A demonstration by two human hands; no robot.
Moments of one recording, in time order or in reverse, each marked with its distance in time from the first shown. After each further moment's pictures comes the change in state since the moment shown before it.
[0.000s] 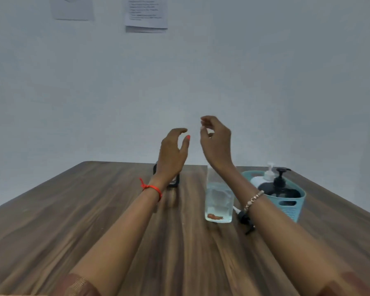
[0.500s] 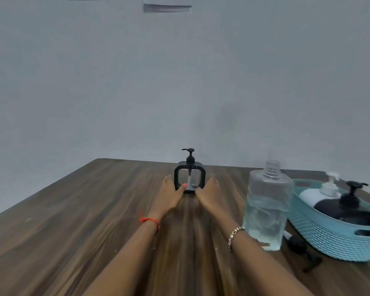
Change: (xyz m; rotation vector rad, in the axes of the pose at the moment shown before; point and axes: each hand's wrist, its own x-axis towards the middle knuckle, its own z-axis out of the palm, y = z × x) left_hand -0.039 -0.202 0.002 0.201 -0.384 -0.597; right_hand -0.064 0.105 0.131 -0.233 -0.485 0.750
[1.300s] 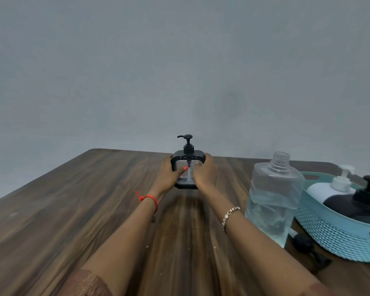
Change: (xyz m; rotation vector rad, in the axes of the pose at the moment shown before) left_hand 0.036 0.016 0.002 -0.394 0.034 0.115; right_hand 0.044 -0.014 0.018 0.167 0.206 -0.080
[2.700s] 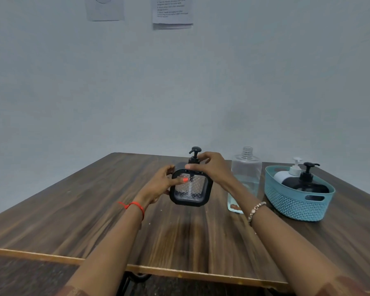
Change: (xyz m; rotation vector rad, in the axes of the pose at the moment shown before) left_hand -0.142 0.081 -0.052 -0.164 -0.227 -0.182; right_hand -0.103 -0.038 -0.116 -0.041 -0.358 -0.301
